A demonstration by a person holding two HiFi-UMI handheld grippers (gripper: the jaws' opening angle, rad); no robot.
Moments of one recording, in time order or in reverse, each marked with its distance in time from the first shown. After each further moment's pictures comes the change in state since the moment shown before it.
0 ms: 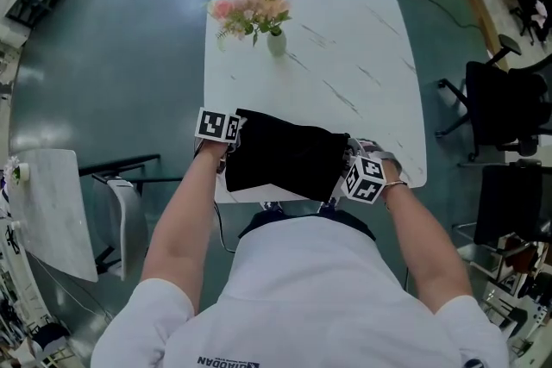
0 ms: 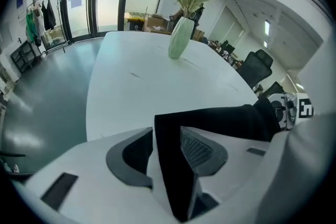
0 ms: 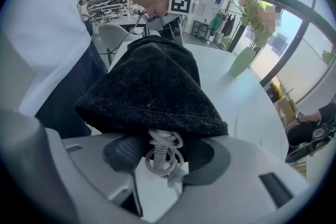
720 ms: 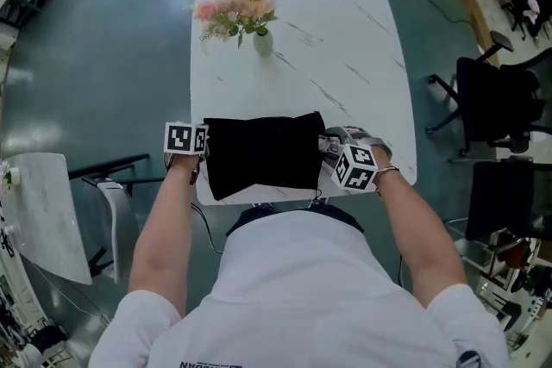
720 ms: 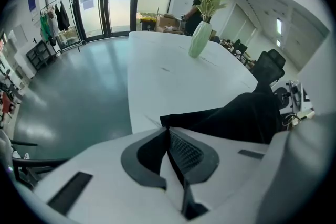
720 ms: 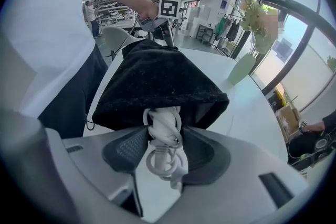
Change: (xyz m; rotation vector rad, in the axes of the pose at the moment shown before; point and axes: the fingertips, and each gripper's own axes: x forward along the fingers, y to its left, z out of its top) left arm -0.031 0.050 -0.027 -0.058 0.008 0.126; right arm -0.003 -0.031 0.013 -0.058 -0.036 0.029
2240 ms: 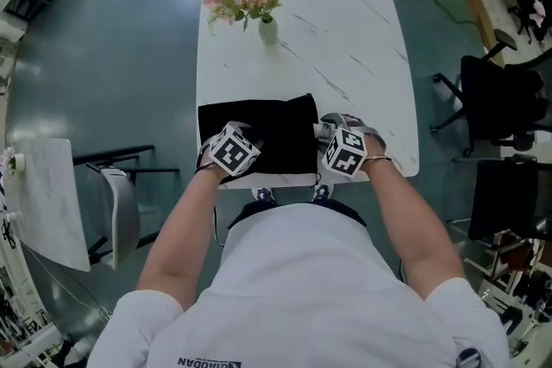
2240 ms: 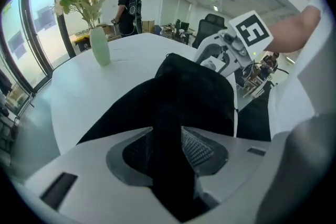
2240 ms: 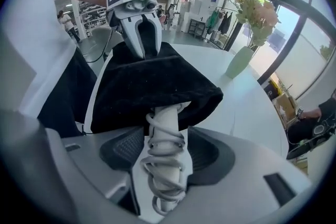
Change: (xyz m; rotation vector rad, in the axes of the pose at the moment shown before) left arm 0.001 -0.166 -0.041 0.601 0.019 -0.229; right arm 0.012 0.007 0.008 0.099 0.042 -0.024
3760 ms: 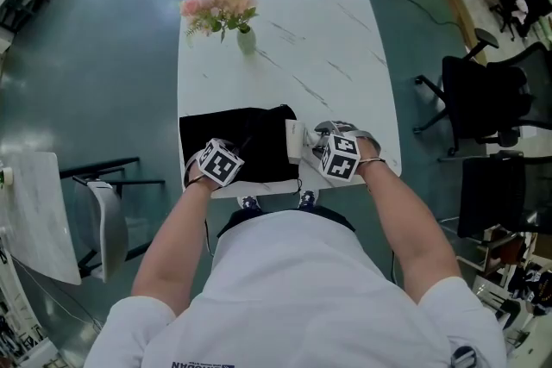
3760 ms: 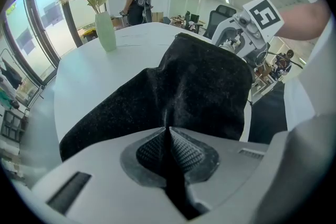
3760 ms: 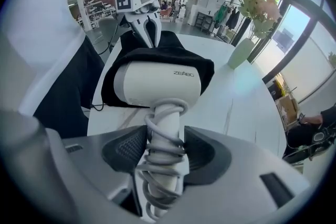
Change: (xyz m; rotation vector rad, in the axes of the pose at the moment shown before) left arm 0.021 0.007 -0.028 -0.066 0.089 0.085; right arm -0.013 -0.002 -0.041 -0.063 0.078 0.028
